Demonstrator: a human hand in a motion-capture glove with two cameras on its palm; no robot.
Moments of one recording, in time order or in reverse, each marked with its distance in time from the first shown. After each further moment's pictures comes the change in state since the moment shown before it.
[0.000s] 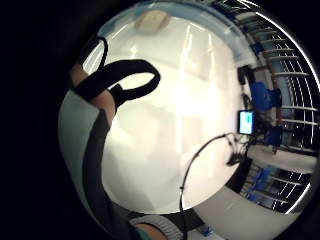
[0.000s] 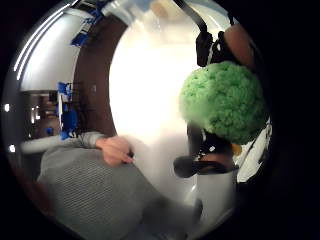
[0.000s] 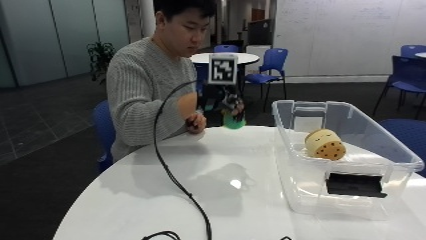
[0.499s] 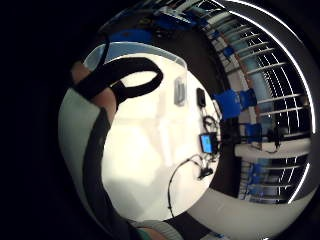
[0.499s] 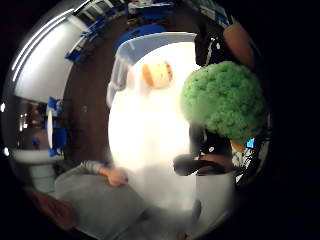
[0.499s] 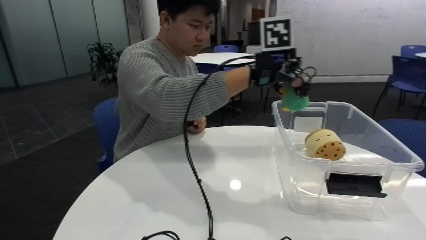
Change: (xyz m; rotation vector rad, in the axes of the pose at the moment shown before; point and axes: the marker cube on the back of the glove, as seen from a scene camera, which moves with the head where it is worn) arm 0.071 -0.147 -0.087 0.099 0.166 -0.020
